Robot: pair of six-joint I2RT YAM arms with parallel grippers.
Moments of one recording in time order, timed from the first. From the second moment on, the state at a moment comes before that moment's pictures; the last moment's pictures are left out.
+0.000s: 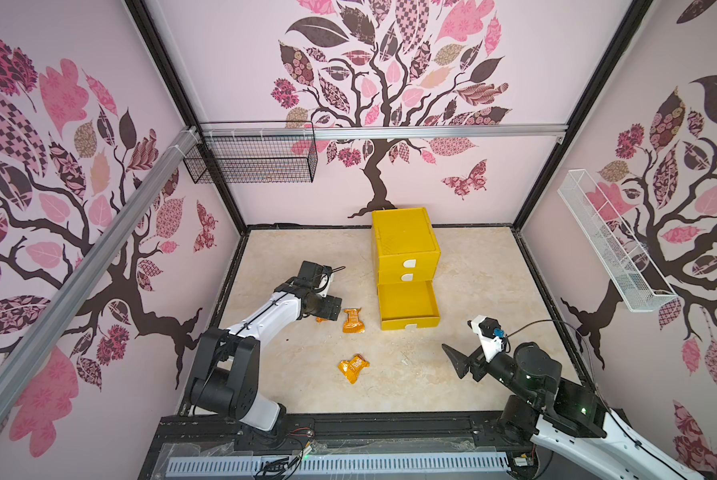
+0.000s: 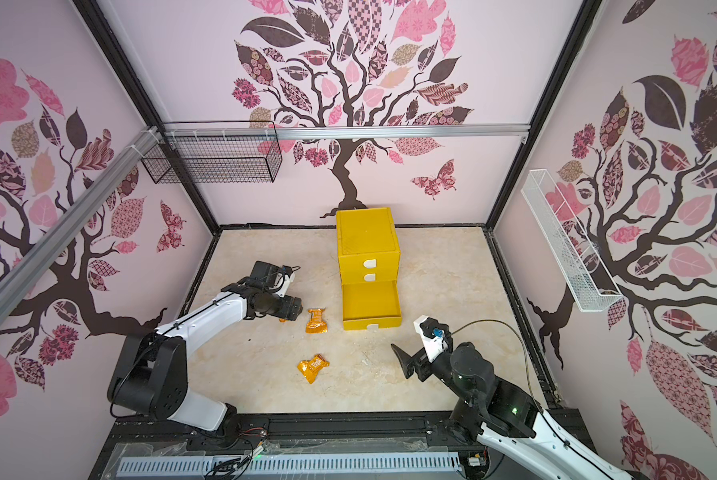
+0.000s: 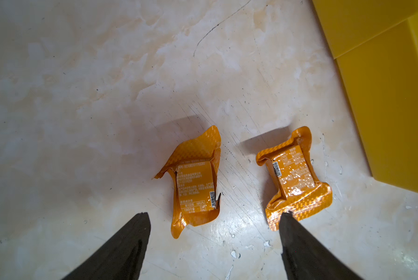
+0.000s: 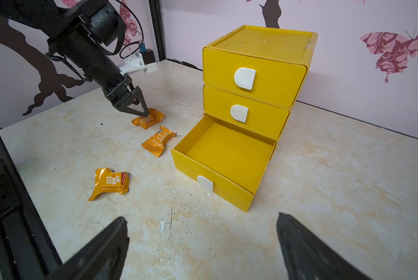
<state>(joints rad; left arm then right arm) -0.28 1.55 0.96 -0.52 0.09 0.00 0.91 0.24 0.48 -0.53 0.24 0.09</state>
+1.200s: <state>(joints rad) -0.27 1.77 1.05 -0.56 0.05 -0.06 0.84 0.22 0.48 -0.53 0.20 0.08</state>
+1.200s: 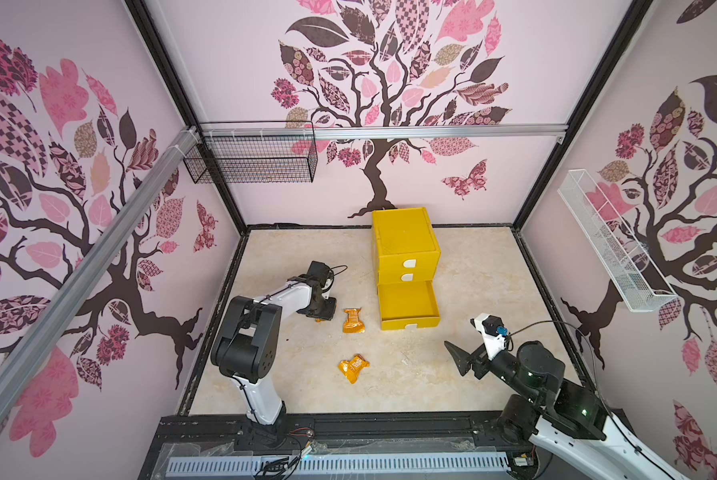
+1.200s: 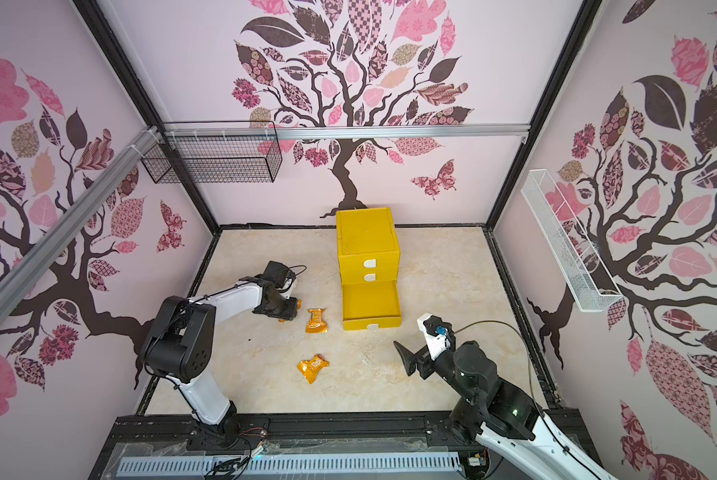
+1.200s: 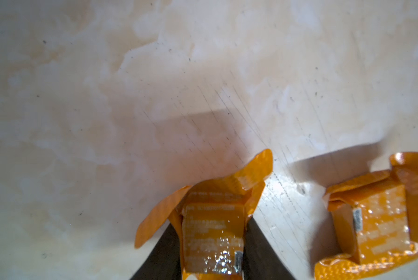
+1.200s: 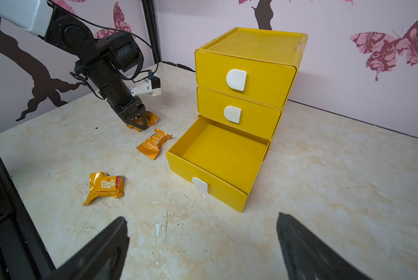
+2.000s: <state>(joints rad) -0.44 1.59 1.22 -0.63 0.07 0.08 0.83 0.21 0.48 -0.53 0.16 0.07</state>
